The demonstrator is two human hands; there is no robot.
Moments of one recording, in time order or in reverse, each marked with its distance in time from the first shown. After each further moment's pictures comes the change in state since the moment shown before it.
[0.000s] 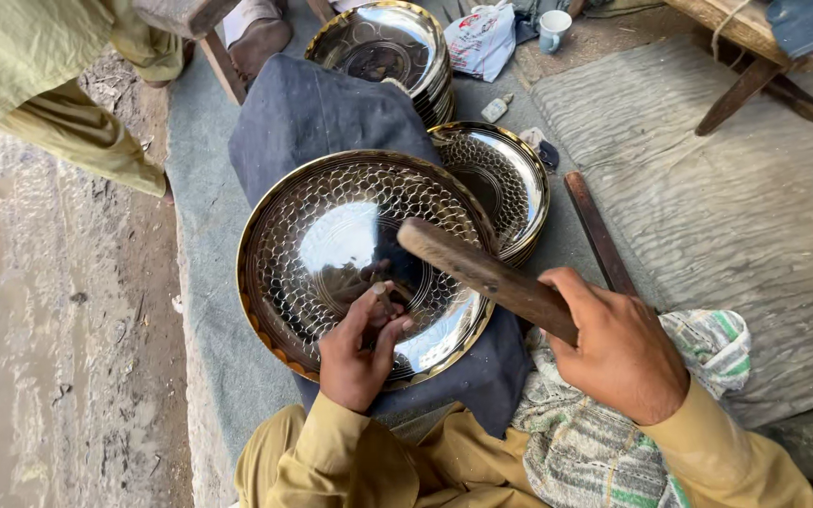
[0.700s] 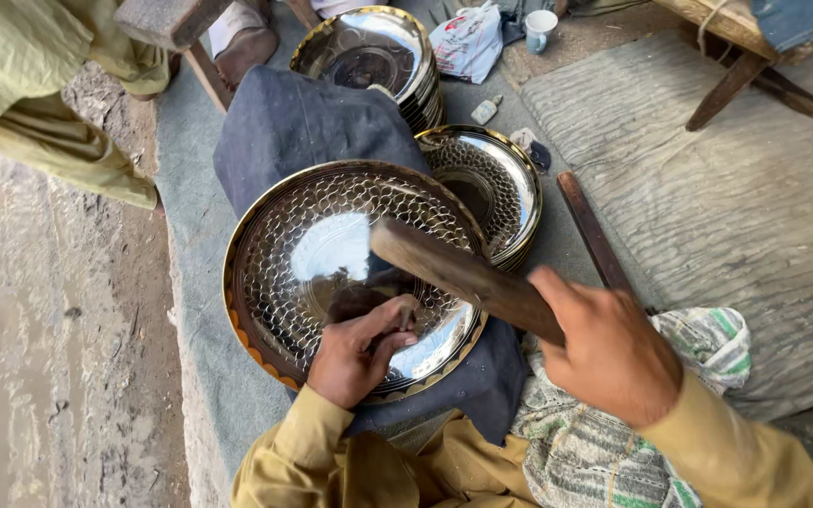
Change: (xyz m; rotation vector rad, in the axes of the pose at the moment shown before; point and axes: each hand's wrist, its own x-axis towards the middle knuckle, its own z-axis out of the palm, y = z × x) left_hand 0.022 0.001 -0.009 -0.011 -0.279 0.116; right_hand 0.009 -0.003 -0.005 -0.028 -0.024 -0.086
